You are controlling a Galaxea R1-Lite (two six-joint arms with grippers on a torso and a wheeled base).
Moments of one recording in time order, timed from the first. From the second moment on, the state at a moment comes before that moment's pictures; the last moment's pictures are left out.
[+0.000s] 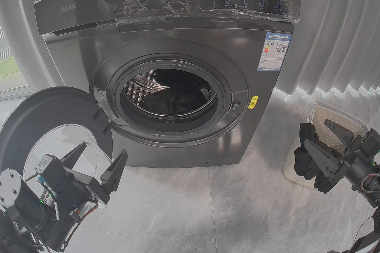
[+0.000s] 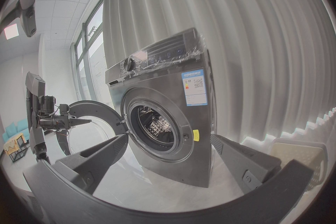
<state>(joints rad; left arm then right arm) -0.78 1.49 -0.02 -1.53 0.51 -0.12 0.42 1.36 -0.03 -1.48 0.15 0.05</state>
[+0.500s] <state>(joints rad) -0.75 1.37 -0.02 -1.49 0.56 -0.12 0.12 1.00 -0.02 -1.21 0.23 -0.02</state>
